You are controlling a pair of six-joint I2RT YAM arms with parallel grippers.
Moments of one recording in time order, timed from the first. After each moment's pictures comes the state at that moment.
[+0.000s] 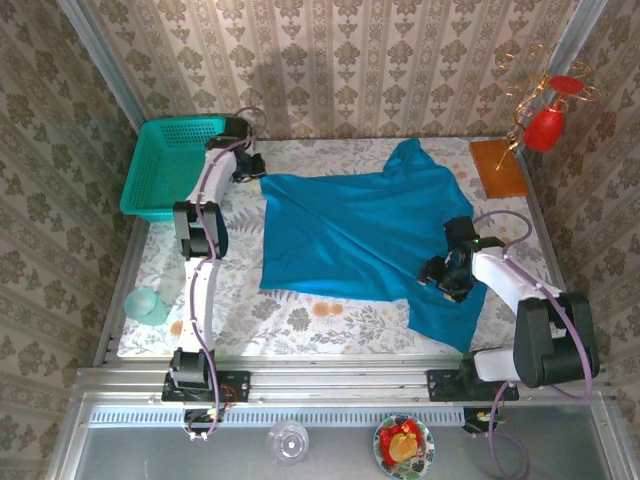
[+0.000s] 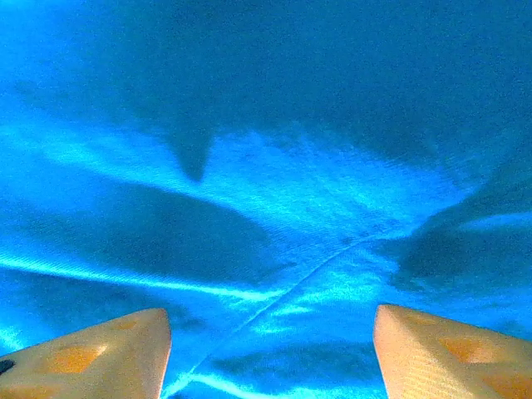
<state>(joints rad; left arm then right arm) -0.15 2.68 2.56 -0.96 0.17 -0.28 0.07 1.33 0.74 -0.77 -0.15 0.62</state>
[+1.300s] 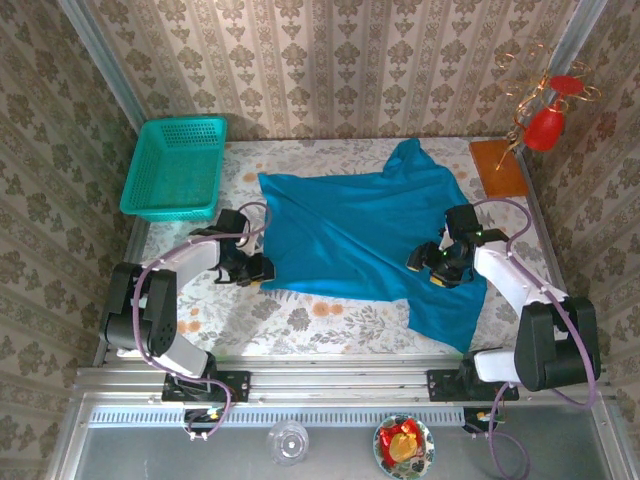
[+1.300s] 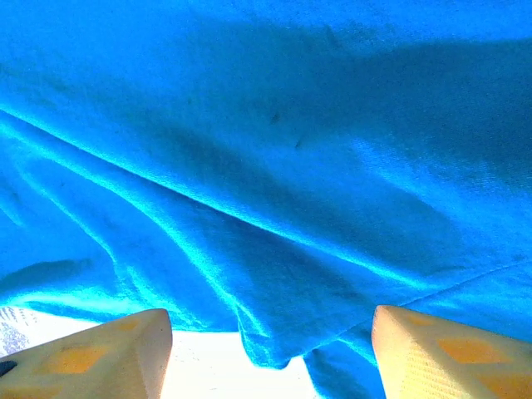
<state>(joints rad) -0.28 1.54 0.83 -0.63 0.41 -0.33 0.08 1.33 0.81 -0.74 -0.31 0.57</state>
